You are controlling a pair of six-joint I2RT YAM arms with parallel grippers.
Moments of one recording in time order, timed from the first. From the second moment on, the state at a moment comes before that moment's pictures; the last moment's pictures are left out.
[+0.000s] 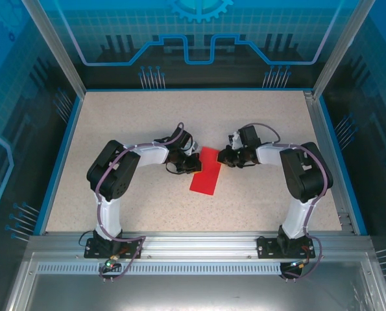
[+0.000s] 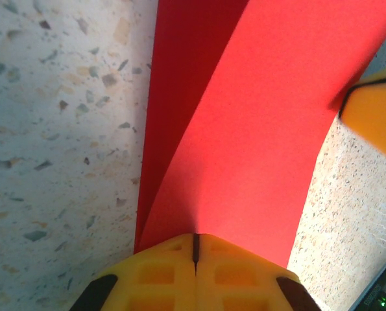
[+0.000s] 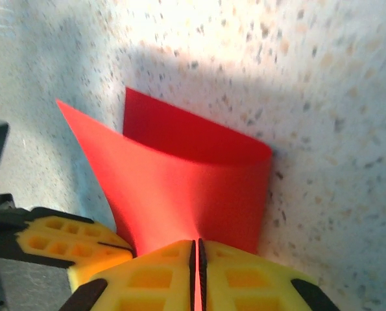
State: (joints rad) left arm -0.52 1.98 1.15 -0.29 0.51 -0.66; right arm 0.30 1.86 0.95 -0.10 -0.59 0.61
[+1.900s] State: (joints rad) left arm -0.52 1.98 1.15 -0.29 0.51 -0.64; right arm 0.25 1.96 1.13 -0.23 -0.60 0.60
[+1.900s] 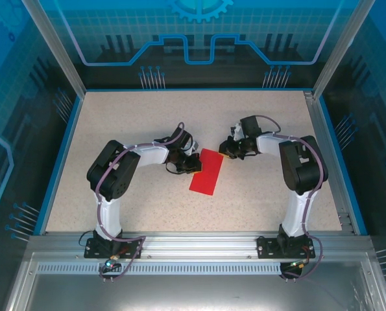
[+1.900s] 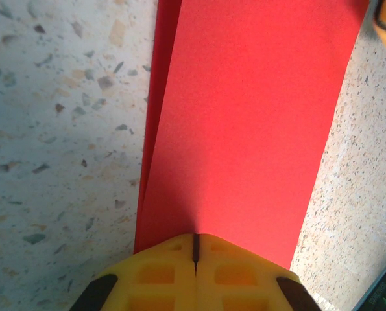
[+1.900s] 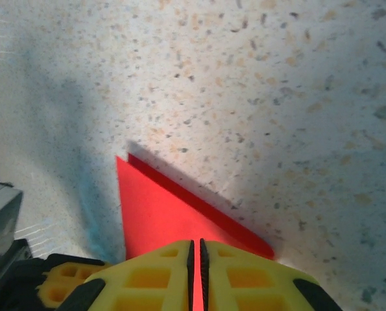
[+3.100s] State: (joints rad) left arm -0.52 1.98 1.15 -0.29 0.51 -0.64; right arm 0.23 2.02 1.15 -0.21 -0.61 0.62
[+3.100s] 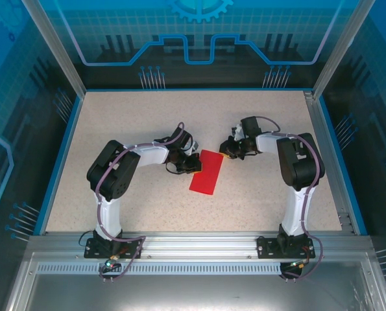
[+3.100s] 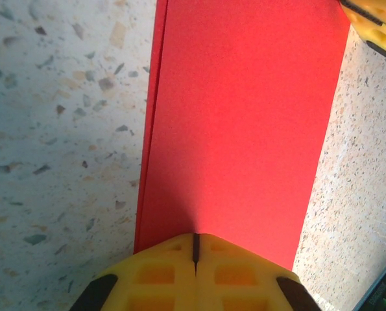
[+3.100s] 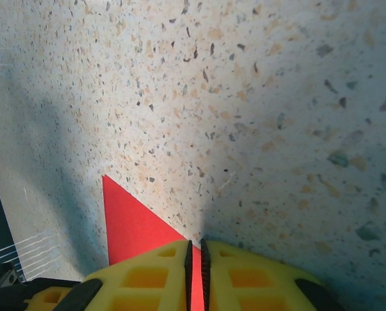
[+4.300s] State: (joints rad) left arm -0.38 1.73 0.93 -0.26 0.48 -0.74; right arm 0.52 1.63 0.87 -0.27 -0.42 0.67
